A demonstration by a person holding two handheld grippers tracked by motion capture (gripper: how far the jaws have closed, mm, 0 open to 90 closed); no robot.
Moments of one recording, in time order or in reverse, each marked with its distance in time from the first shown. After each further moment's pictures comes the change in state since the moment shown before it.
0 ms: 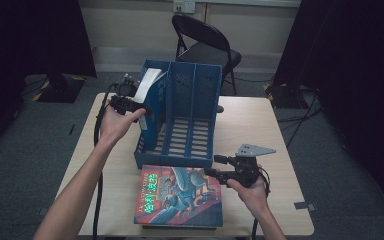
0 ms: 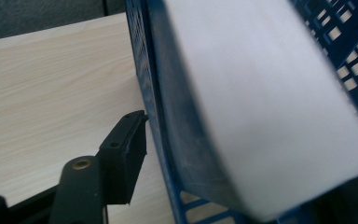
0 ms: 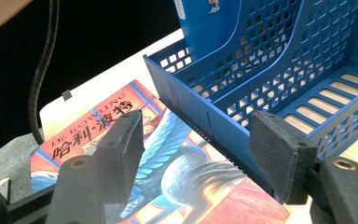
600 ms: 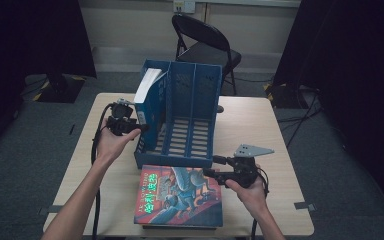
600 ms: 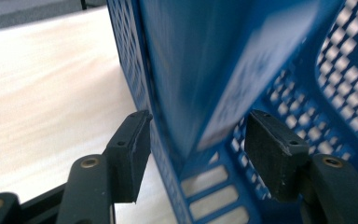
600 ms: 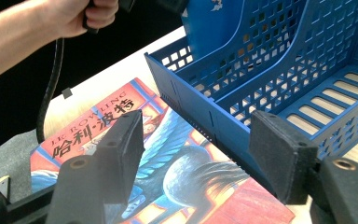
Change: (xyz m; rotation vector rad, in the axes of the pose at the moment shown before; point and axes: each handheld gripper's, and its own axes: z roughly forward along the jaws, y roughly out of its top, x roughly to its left) left arm 0.006 -0.059 0.016 -0.067 -0.027 0.107; right arm 0.002 0.000 0.002 0.005 -0.001 -0.002
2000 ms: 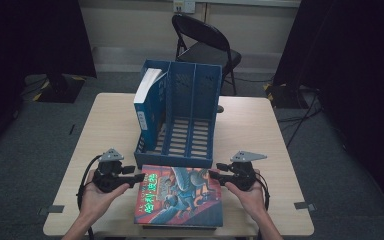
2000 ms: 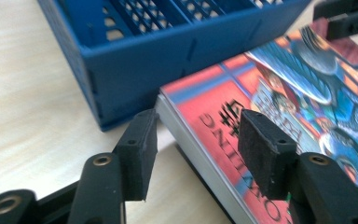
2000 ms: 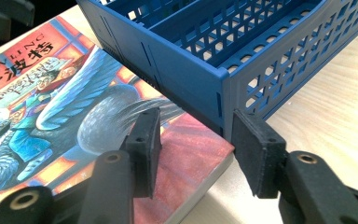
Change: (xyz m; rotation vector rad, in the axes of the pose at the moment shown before) left arm -0.045 -0.126 -0.049 -0.012 -0.224 0.039; right arm -0.027 -0.039 0.018 0.129 -0.157 0.004
